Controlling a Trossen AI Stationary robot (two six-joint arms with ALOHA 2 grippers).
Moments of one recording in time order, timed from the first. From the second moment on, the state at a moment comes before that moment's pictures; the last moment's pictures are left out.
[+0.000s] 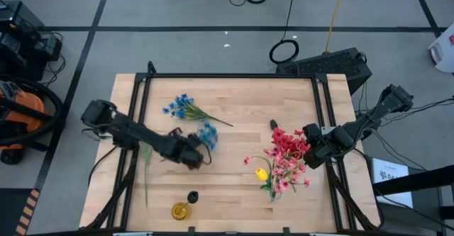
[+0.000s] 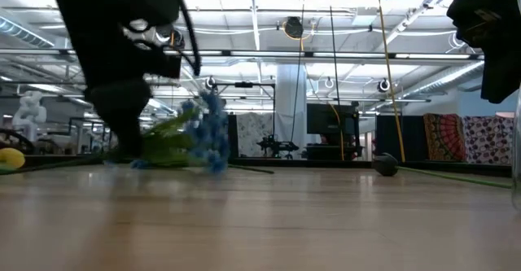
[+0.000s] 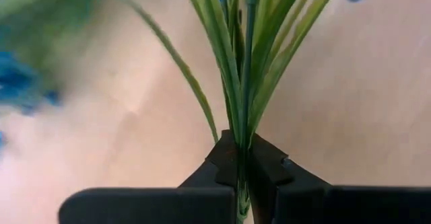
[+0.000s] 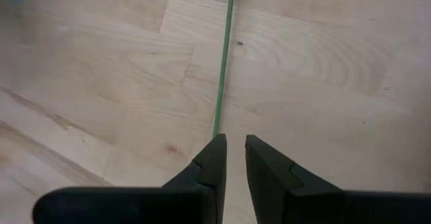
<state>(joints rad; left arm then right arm) -0.32 1.63 0.90 -0.76 -0.42 -0.85 0.58 0.98 0.73 -1.07 0.37 1.85</state>
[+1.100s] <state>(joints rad) -0.94 0.88 0.84 -0.25 -0.98 -0.53 0.58 0.98 0.73 -1.05 0.37 1.85</state>
